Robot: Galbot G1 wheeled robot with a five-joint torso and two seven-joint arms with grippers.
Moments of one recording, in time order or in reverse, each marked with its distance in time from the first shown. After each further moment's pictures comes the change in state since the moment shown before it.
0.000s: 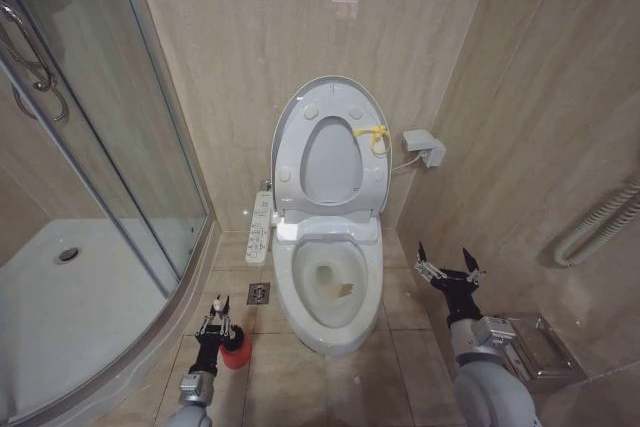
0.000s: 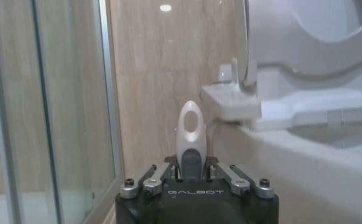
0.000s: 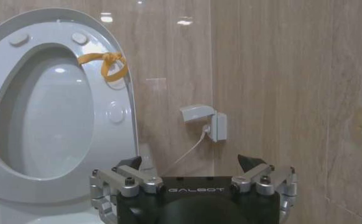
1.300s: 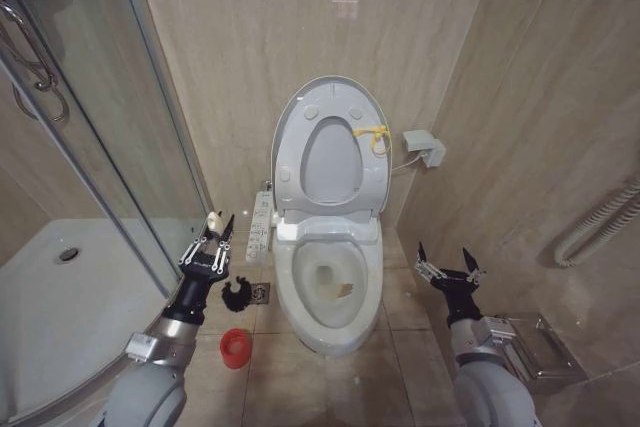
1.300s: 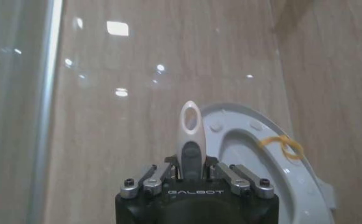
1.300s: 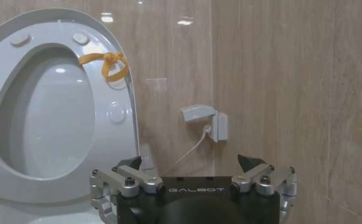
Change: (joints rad) left arm 0.089 0.390 0.072 -0.873 -0.196 0.319 -0.122; right arm 0.000 0.000 0.000 0.000 0.000 0.000 0.000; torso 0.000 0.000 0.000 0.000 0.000
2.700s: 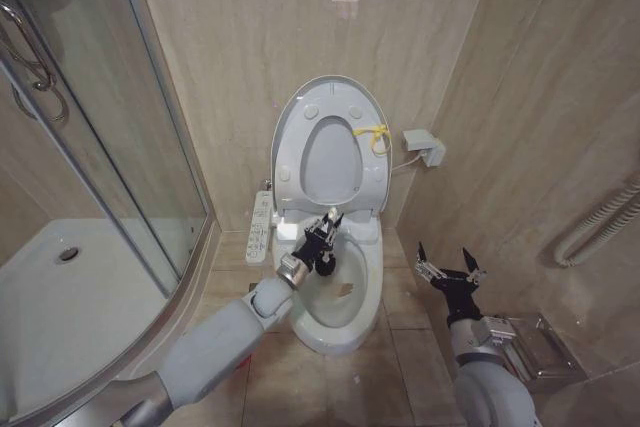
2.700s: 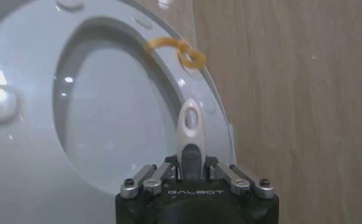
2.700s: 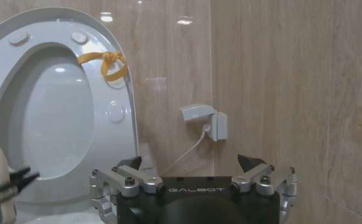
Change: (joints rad) left arm -0.841 -0.299 0.804 0.830 -0.107 -0.093 0.073; right arm 0.000 0.000 0.000 0.000 0.000 0.000 0.000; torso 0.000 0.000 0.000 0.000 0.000
